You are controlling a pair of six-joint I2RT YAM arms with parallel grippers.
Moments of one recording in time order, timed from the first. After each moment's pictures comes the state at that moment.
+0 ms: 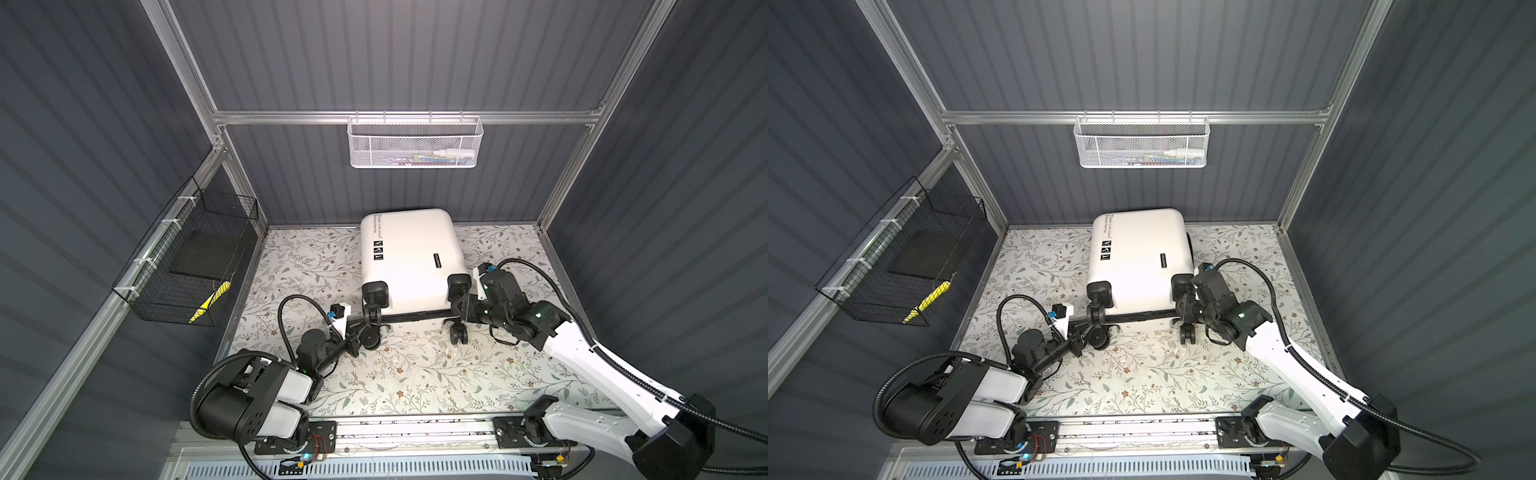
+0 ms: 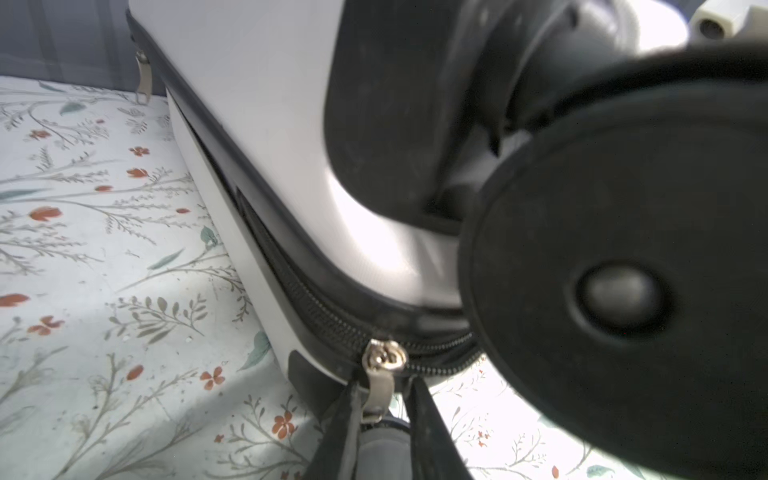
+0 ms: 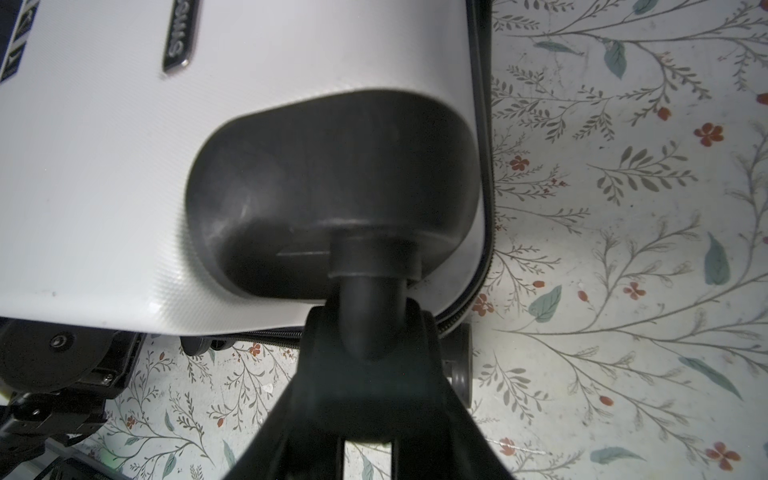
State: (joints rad) left arm -0.40 1.39 0.05 1.18 0.38 -0.27; right arm 0.59 1.10 0.93 -0.64 0.05 0.59
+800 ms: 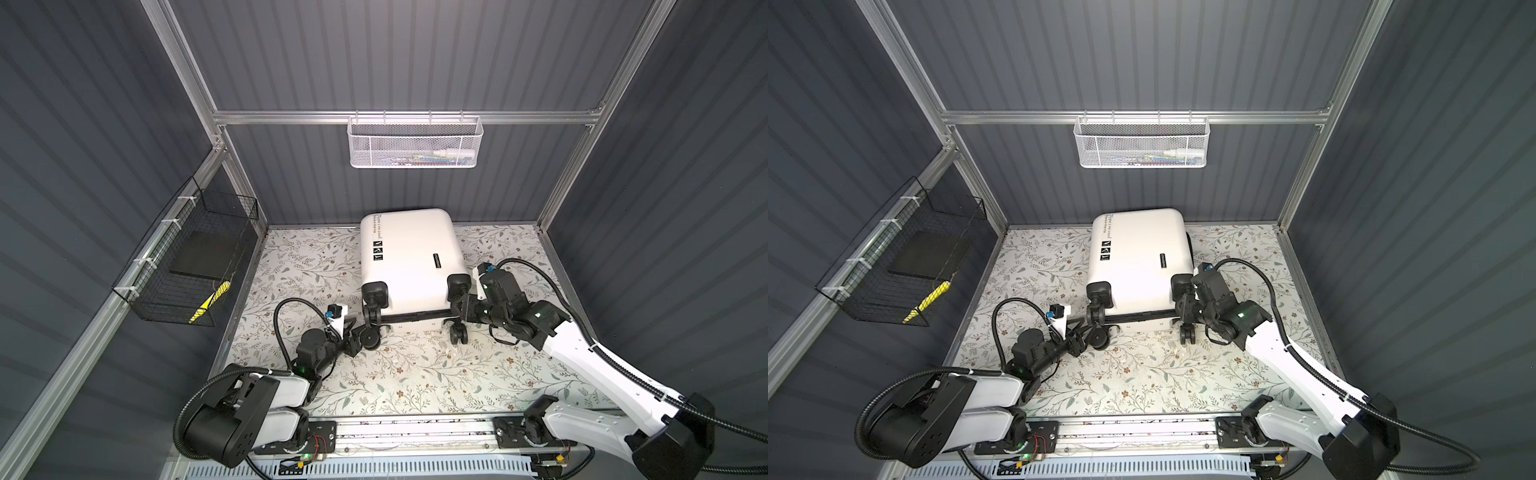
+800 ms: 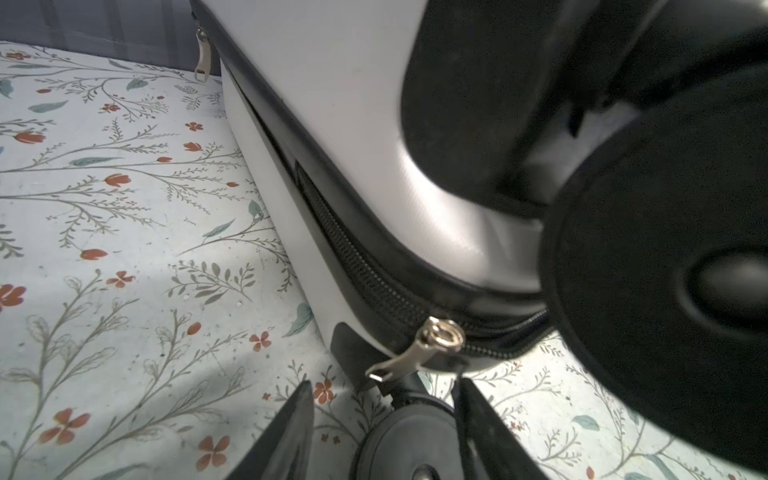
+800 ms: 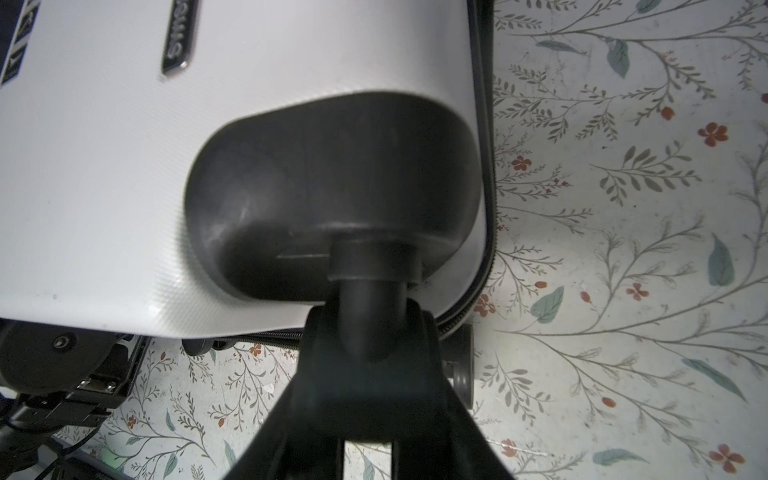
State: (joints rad) left arm -0.40 1.34 0.05 1.02 0.31 -0.26; right arm 0.59 1.10 0.93 -0.63 0.04 0.59
